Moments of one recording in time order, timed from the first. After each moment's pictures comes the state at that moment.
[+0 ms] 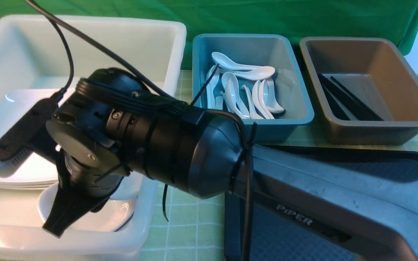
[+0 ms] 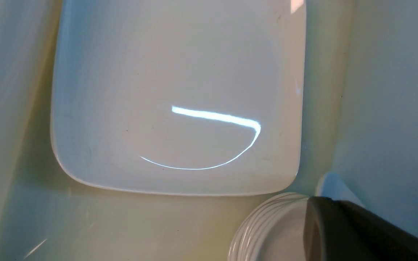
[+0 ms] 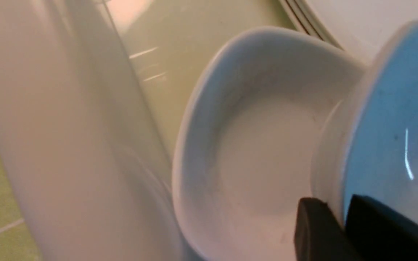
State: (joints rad) right arm 1.15 2.21 -2.12 -0.12 1.03 0.06; left arm 0.40 1.41 -1.40 -0.41 1.19 0.19
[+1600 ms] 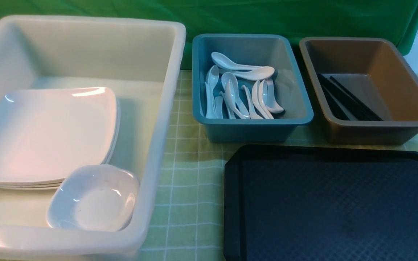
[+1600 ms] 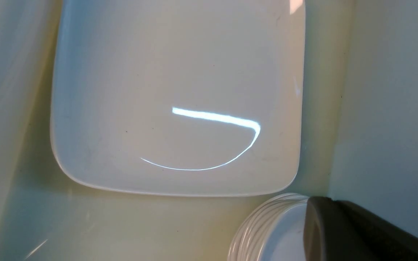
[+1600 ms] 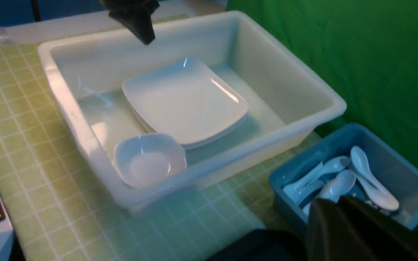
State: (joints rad) right arm 1.18 0.97 -1.67 -0.28 1.22 0.12; left arm 0.40 1.41 -1.40 -0.41 1.18 0.20
